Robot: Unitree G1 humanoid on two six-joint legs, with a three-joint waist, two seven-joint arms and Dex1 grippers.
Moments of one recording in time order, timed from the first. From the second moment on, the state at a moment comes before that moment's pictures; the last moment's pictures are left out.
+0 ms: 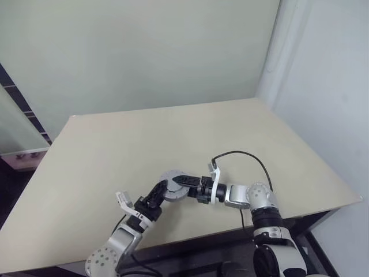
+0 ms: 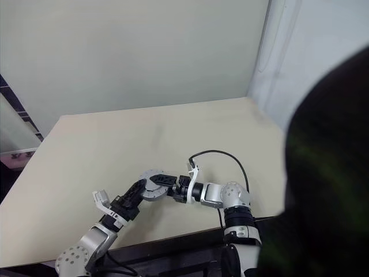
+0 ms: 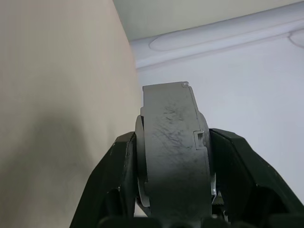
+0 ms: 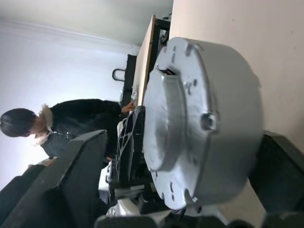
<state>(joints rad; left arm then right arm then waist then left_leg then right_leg) 0.05 0.02 0.44 0.00 -1.27 0.85 -0.37 -0.59 0.15 -0.25 0.44 0.71 1.26 0.52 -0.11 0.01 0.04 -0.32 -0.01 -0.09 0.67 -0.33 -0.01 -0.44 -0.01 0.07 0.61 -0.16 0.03</state>
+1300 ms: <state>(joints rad) -0.19 0.20 0.44 0.41 -0.55 0.09 -0.37 -0.48 -0.06 0.34 0.34 0.13 0.21 0.75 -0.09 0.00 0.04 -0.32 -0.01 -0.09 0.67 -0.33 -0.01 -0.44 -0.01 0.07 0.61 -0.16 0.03</state>
